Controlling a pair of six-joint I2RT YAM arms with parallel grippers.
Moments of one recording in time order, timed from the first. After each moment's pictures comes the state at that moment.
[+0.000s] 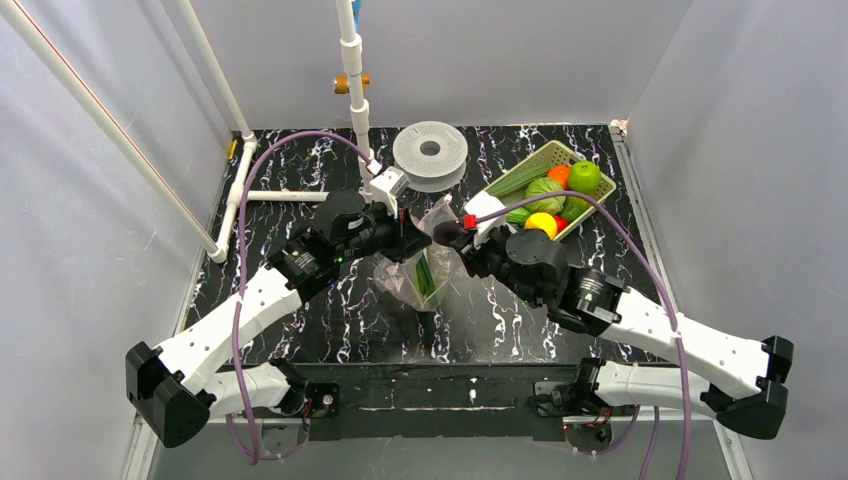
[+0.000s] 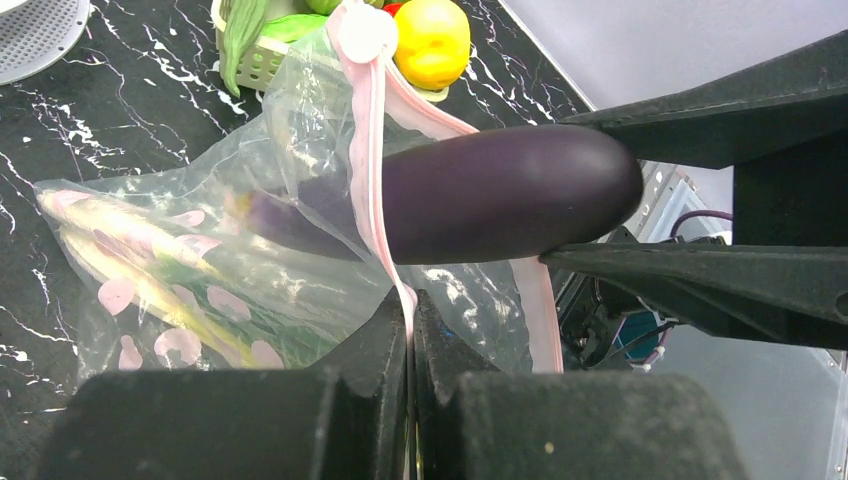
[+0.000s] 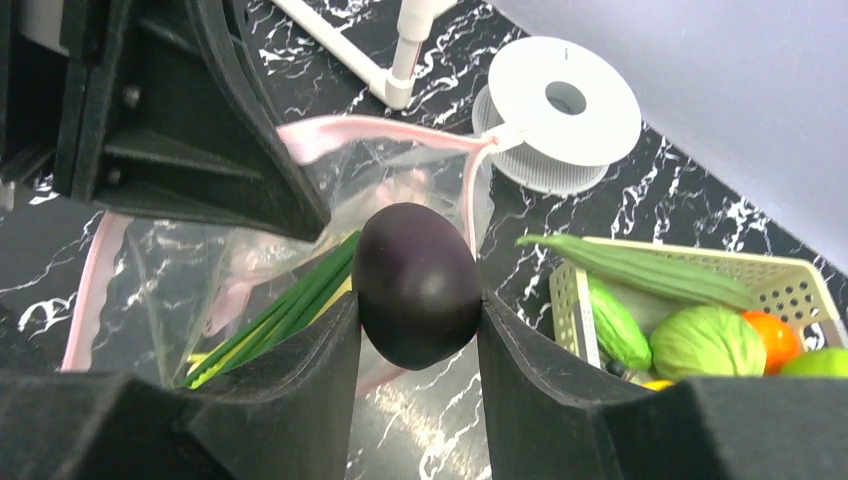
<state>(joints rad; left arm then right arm) -0.73 1.11 1.02 -0.25 0.28 -0.36 1.12 0.96 1.00 -0.30 0.42 -0.08</state>
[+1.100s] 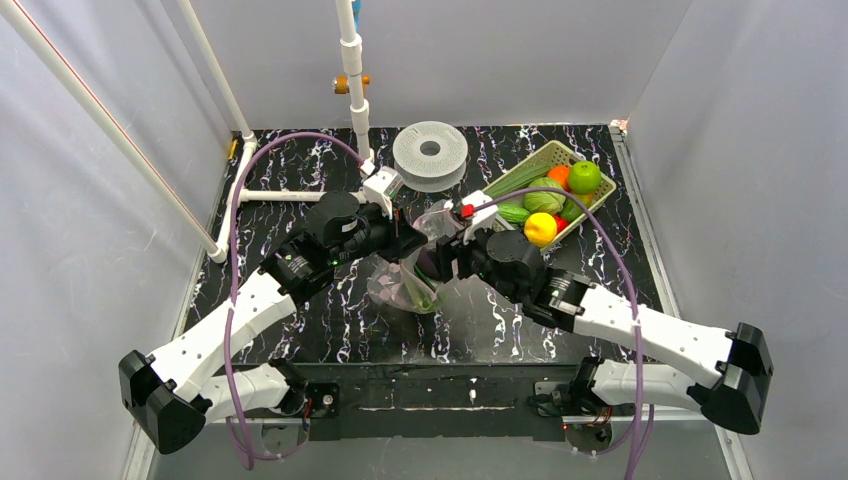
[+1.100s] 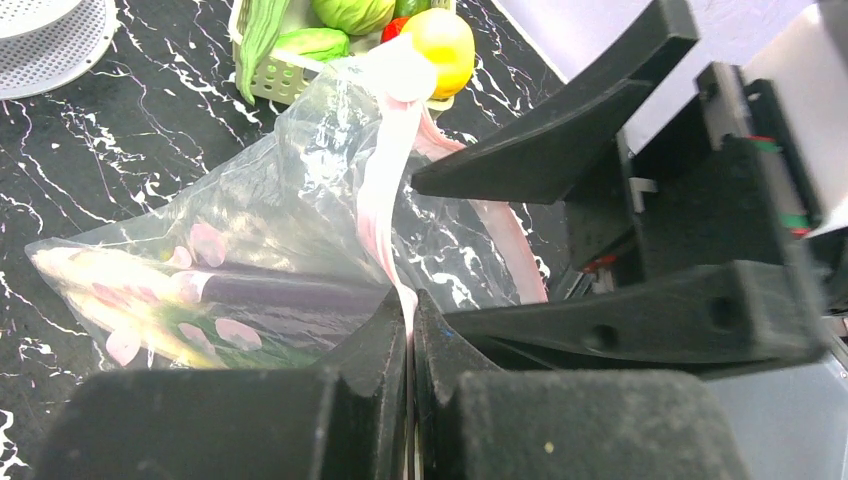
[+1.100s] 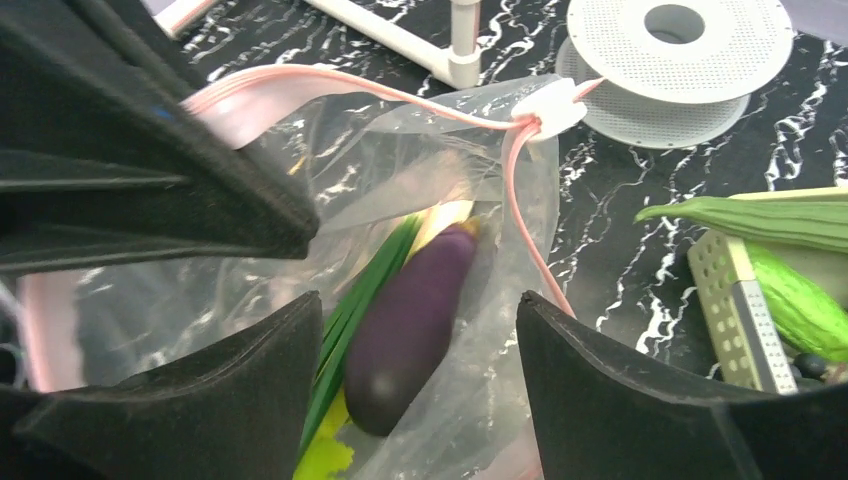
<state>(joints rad) -0.73 1.07 1.02 -0.27 0.25 -0.35 1.05 1.10 0.85 -0.01 0.34 0.16</state>
